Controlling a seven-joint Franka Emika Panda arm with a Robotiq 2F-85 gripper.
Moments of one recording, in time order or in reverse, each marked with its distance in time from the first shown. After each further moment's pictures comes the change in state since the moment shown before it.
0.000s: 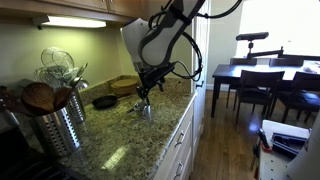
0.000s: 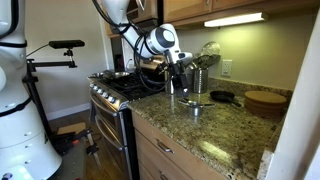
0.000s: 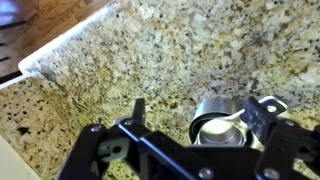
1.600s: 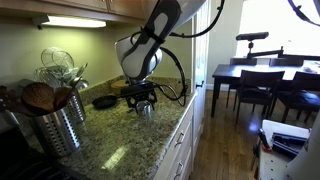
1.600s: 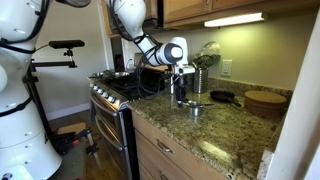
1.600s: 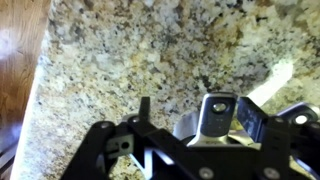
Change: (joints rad) arm 0.014 0.236 -0.004 0.203 0.281 0.003 0.417
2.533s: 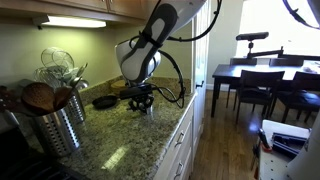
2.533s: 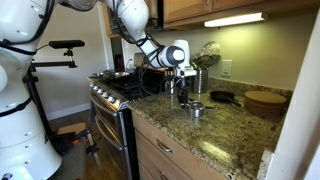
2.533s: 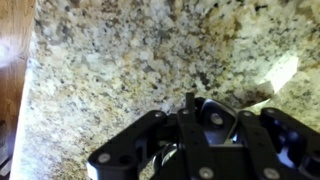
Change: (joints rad) arm 0.000 0.041 -0.008 0.037 0.011 0.000 0.024
